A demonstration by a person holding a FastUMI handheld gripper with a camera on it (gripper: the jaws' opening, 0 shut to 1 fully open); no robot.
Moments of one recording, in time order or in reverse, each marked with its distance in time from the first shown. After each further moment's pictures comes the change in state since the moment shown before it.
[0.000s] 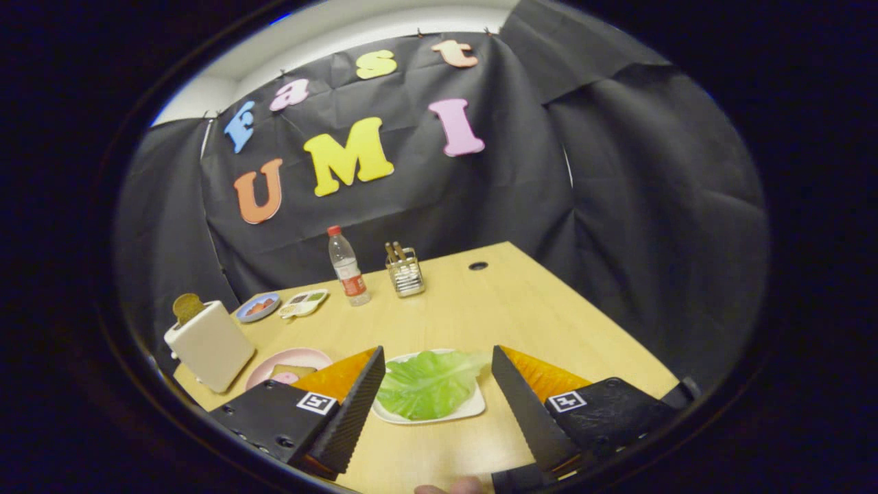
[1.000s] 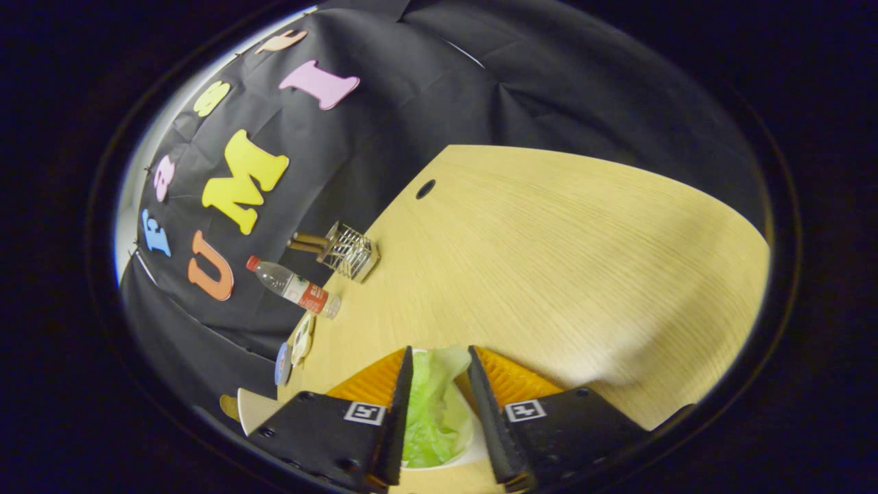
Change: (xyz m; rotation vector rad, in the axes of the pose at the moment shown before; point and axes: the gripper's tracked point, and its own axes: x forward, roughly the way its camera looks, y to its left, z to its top) arm 0.120 -0.040 -0.041 0.524 0.266 0.019
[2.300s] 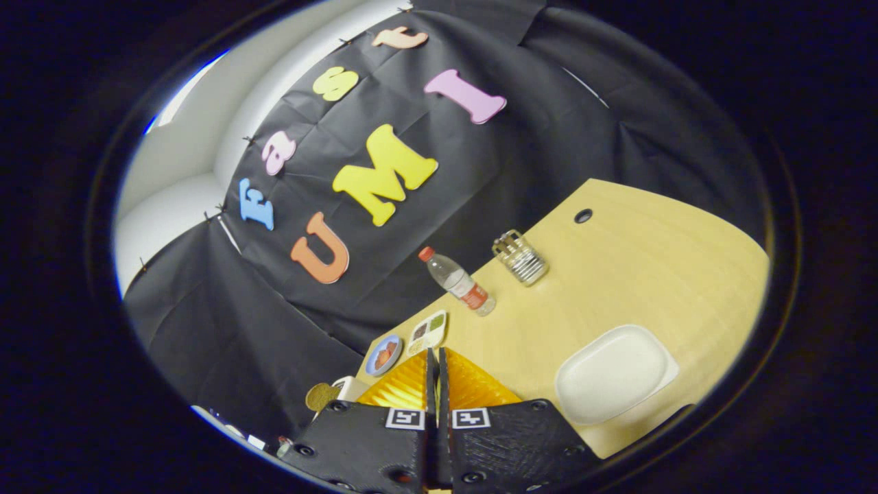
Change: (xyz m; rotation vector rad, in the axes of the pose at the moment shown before) arm -0.103 0.240 -0.071 -0.216 -0.072 0.388
